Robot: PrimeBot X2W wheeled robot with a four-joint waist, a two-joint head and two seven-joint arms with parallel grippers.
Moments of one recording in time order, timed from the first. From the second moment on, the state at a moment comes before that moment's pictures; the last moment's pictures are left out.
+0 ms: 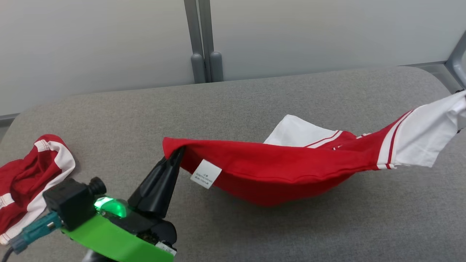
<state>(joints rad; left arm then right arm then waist) 0.00 0.27 -0.34 -0.52 -0.79 0.01 0.19 0.07 -0.49 -0.21 -0.49 0.80 0.13 0.16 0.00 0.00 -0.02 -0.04</state>
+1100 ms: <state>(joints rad) -1.33 0.31 -0.21 0.42 -0.71 -0.08 0.04 -1.47 -0.11 -0.11 0.49 0.39 0.13 -0.06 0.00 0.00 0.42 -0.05</state>
